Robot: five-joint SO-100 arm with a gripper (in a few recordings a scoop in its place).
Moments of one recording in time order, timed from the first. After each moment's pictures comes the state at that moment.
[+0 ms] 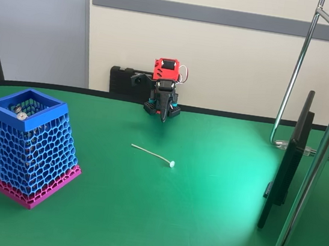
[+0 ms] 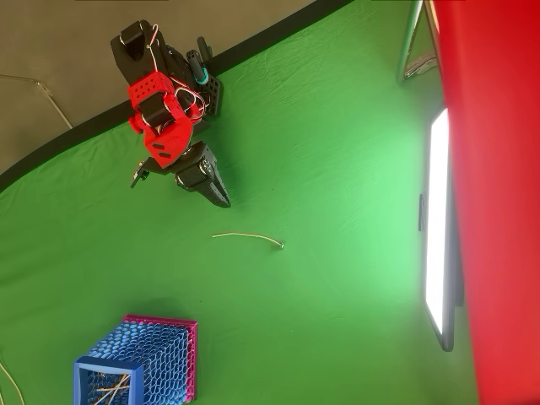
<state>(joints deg) -3.2 190.1 176.2 50.0 5.8</state>
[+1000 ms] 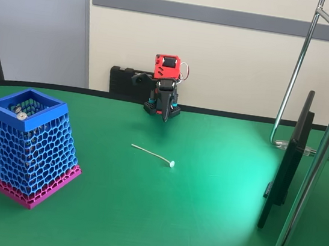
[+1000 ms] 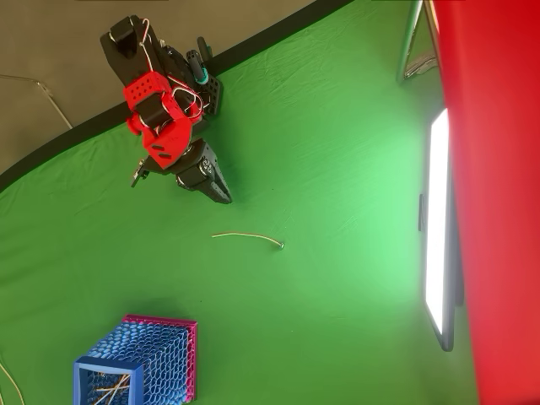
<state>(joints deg) -5.5 176.0 168.2 50.4 11.1</state>
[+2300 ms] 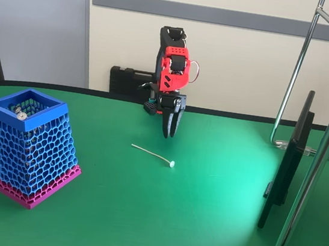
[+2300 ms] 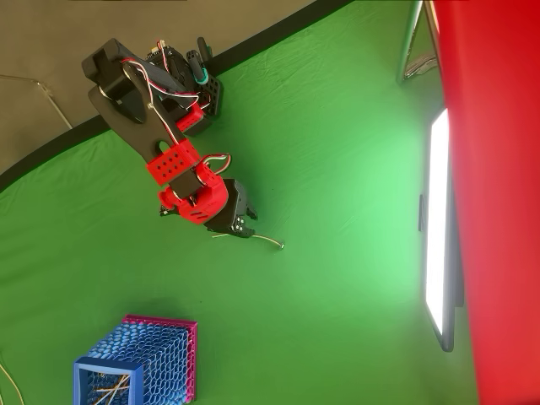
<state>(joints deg) -8.7 99.3 117.5 52.5 37.4</state>
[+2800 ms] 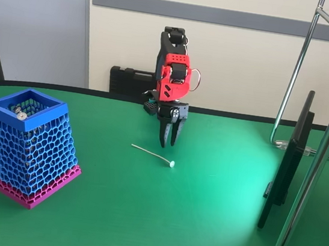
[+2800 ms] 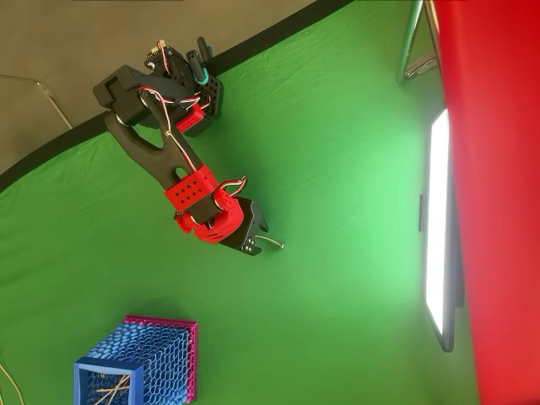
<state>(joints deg) -9.2 83.2 103.7 54.6 50.3</state>
